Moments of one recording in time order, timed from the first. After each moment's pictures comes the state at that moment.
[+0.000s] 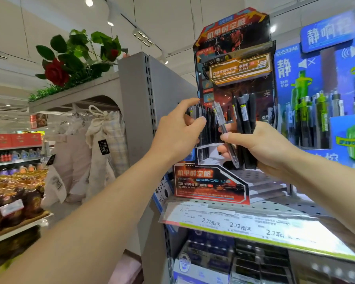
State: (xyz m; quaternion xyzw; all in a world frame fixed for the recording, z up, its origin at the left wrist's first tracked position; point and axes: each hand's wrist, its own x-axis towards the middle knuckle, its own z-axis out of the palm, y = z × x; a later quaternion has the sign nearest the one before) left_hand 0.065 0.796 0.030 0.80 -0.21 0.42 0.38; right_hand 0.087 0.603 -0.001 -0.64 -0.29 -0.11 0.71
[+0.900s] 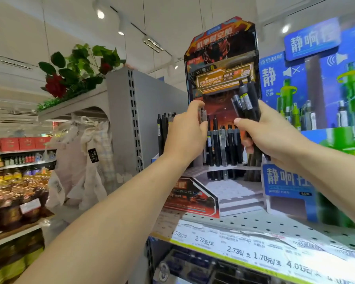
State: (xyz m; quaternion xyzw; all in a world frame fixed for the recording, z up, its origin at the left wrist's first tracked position) left_hand 0.105 0.724 0.045 0.80 -0.14 0.54 0.20; right_hand 0.098 0.542 0.032 -0.70 -0.30 -0.27 0.59
